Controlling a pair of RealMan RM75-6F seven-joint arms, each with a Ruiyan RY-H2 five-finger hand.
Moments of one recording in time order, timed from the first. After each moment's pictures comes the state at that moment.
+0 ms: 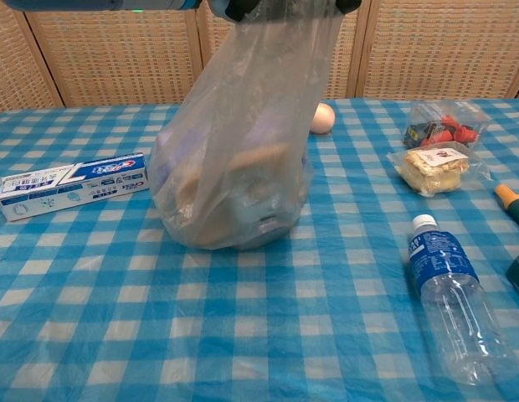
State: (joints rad) left arm -1.03 -1.45 -0.64 -1.63 1.02 0.45 -1.13; right arm 0.10 -1.15 0.15 -1.60 -1.31 1.44 -0.14
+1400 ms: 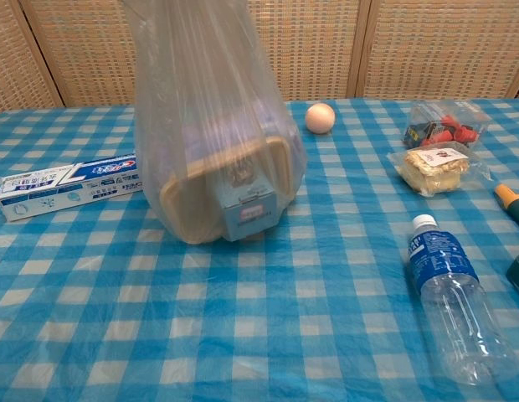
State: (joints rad) left arm -0.83 -1.27 -0.67 -1.72 1.19 0.70 -0.72; right arm 0.11 -1.16 0.14 -1.61 -1.33 1.45 -0.17
